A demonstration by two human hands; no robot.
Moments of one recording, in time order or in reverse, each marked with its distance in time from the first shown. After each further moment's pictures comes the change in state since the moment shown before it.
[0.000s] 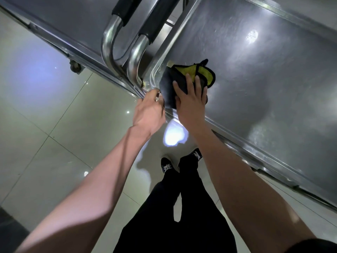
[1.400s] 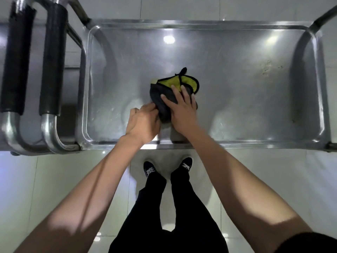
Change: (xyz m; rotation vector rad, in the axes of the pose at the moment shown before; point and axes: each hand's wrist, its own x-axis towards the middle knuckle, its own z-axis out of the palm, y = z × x) left_hand 0.091 0.155 -0.012 0.121 -0.197 0.604; right_hand -0.023 0.157 -0.043 0.076 0.102 0.347
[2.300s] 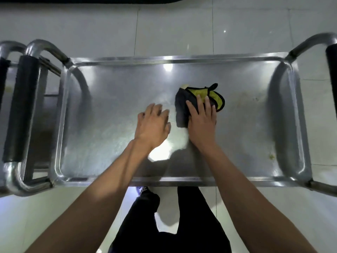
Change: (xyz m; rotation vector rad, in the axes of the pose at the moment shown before) left_hand 0.126 0.106 -0.024 0.055 -0.043 -0.010; right_hand 0.035 0.148 -0.063 -0.083 0.223 0.201
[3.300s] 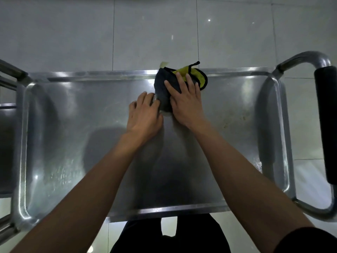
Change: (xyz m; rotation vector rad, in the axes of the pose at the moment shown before) left_hand 0.117 0.009 -0.022 -0.103 0.086 0.011; right_hand 0.144 0.020 -0.002 -0.051 -0.131 -0.134
